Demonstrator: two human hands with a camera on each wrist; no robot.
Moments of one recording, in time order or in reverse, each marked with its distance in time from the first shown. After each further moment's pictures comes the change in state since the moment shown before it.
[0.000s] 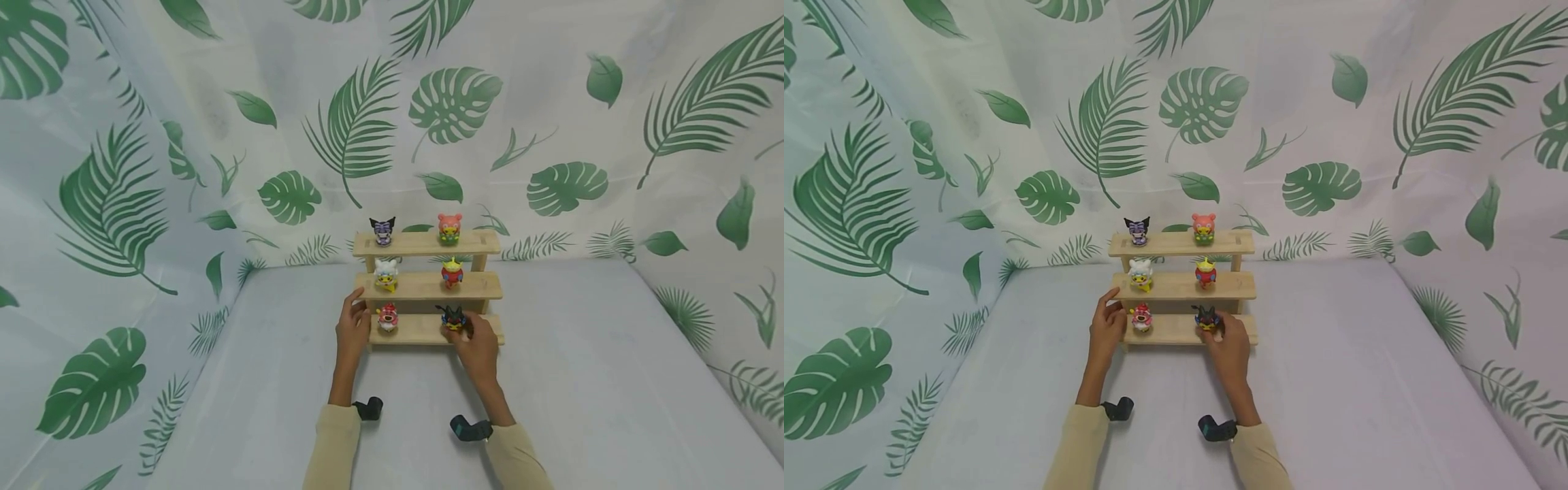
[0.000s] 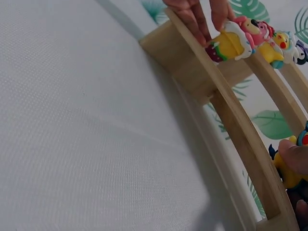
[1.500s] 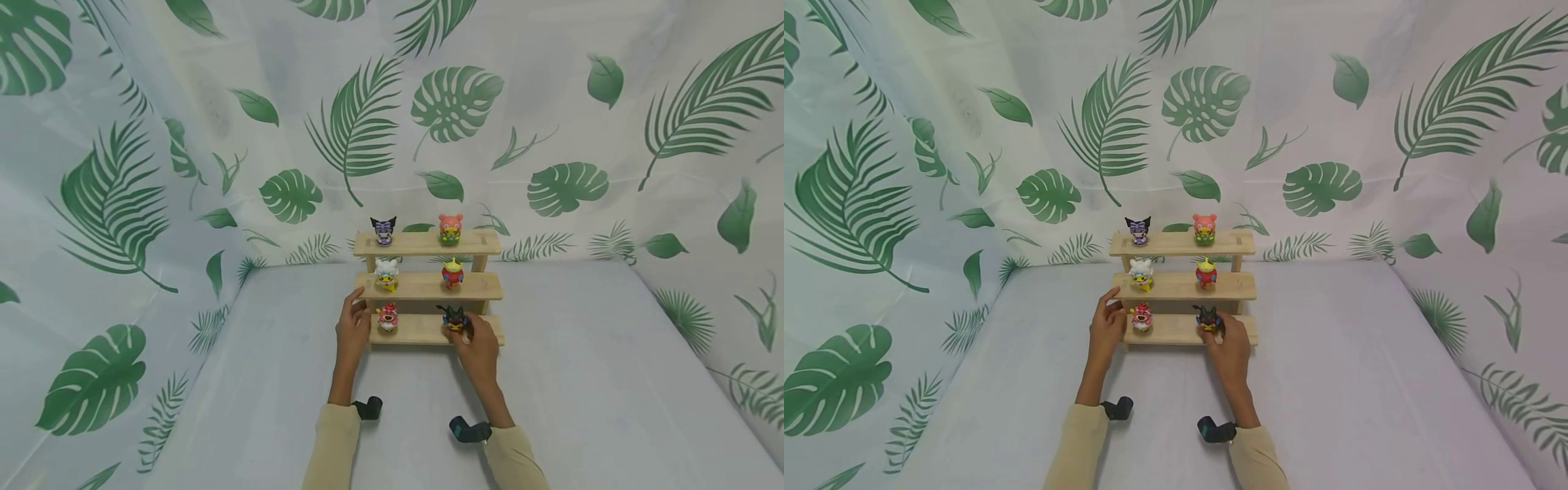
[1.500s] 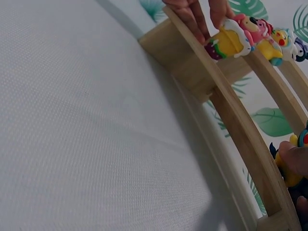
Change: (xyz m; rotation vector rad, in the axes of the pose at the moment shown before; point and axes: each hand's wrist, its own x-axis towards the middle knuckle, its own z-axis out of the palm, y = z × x) left_hand -0.001 0.000 0.001 0.022 0.010 -0.021; right_hand -0.004 -0.003 -0.003 -0.030 0.048 -0.086
